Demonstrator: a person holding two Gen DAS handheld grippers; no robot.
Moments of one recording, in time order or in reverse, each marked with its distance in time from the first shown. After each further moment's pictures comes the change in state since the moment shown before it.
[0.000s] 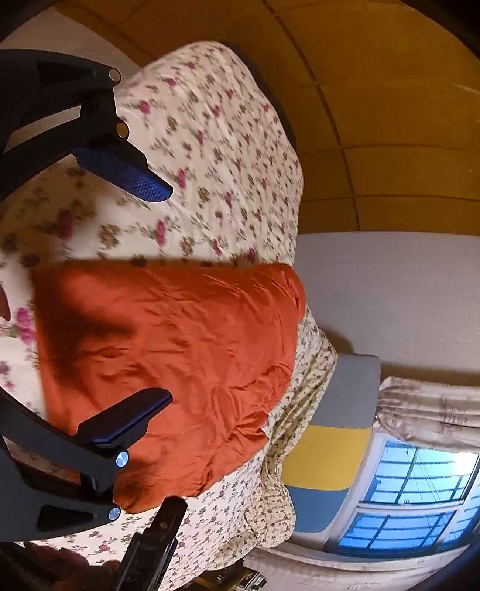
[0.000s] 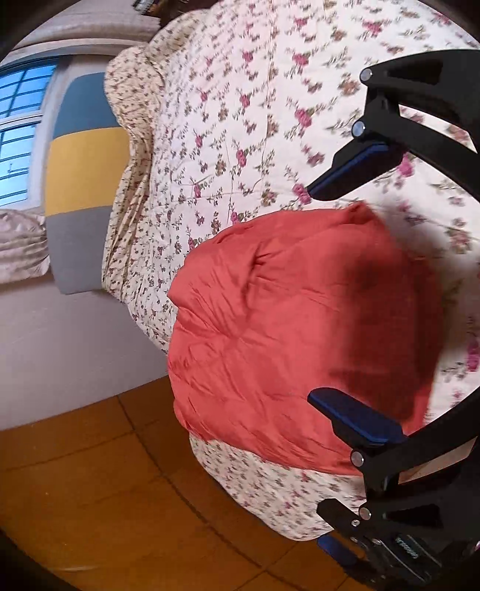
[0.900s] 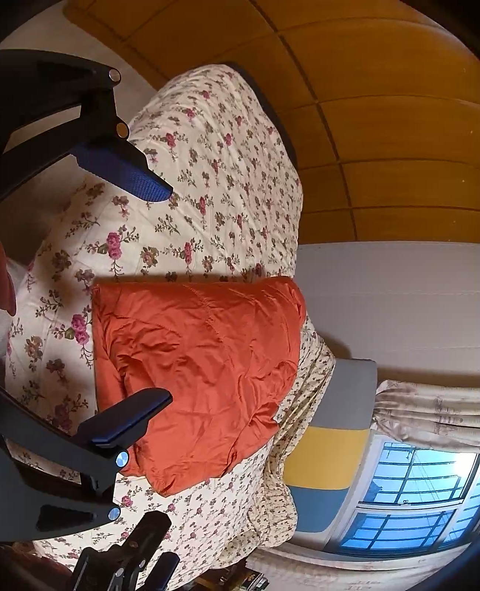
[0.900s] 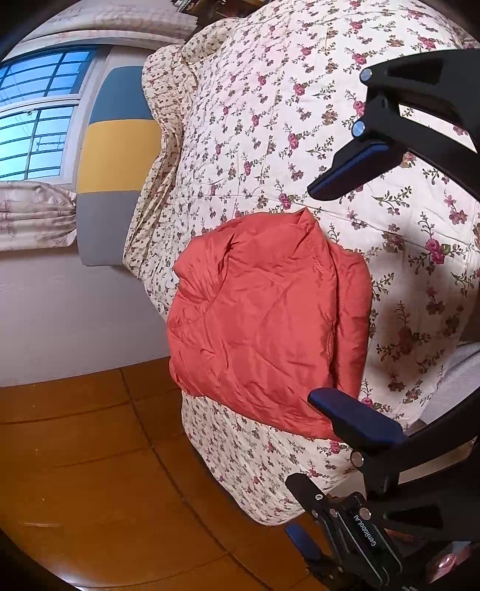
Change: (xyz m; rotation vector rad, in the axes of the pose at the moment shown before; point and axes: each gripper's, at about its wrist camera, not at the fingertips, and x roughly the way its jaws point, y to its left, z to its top) left arm -0.061 -0.002 -0.023 0.001 -0.011 0.027; right arm -0.067 0.015 -0.034 -0.100 -0.063 0.021
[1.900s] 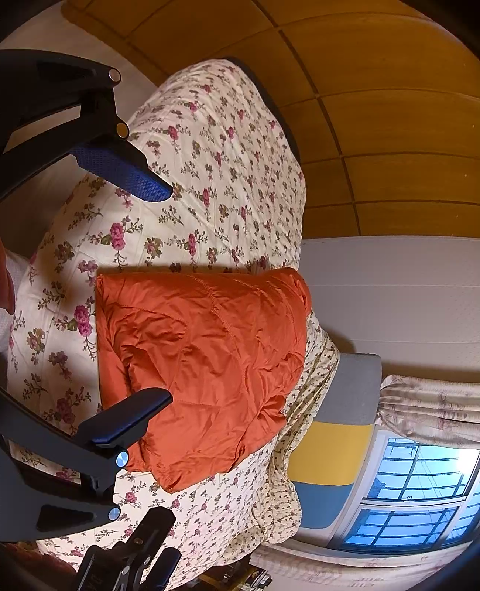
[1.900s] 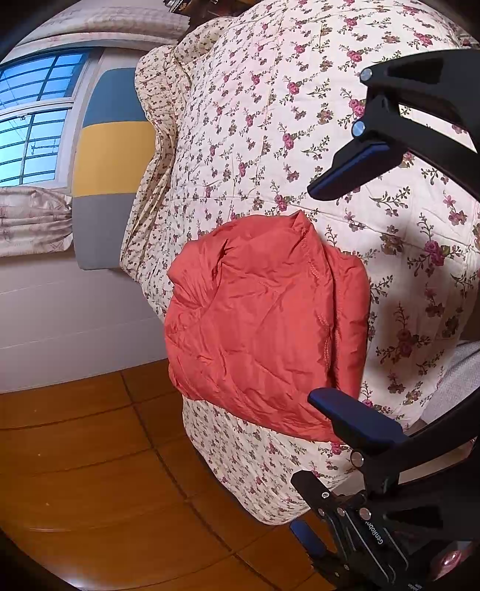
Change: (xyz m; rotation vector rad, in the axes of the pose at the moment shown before) left arm 0.001 -0.007 -0.002 0.004 0.016 -0.016; right arm 0.003 -0.006 -0.003 0.018 0.010 0.005
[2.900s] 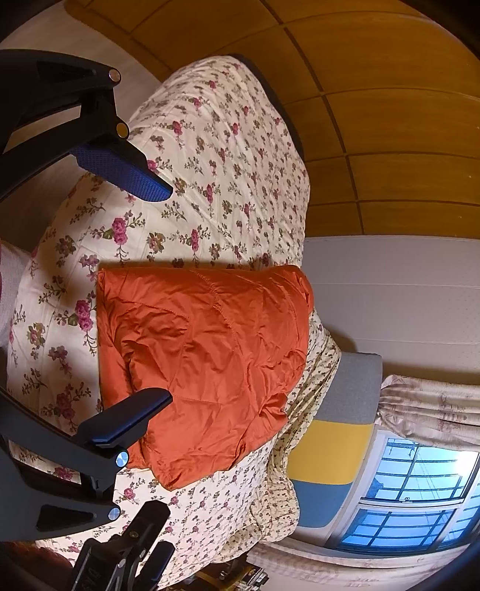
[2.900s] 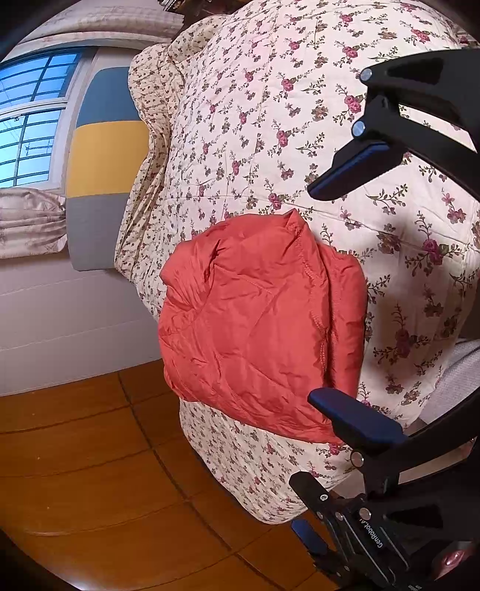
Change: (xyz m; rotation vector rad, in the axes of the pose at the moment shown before) left arm 0.002 -0.002 -0.001 -0.017 0.010 -0.012; right arm 0.005 -0.003 -0.001 0.015 0.019 0.009
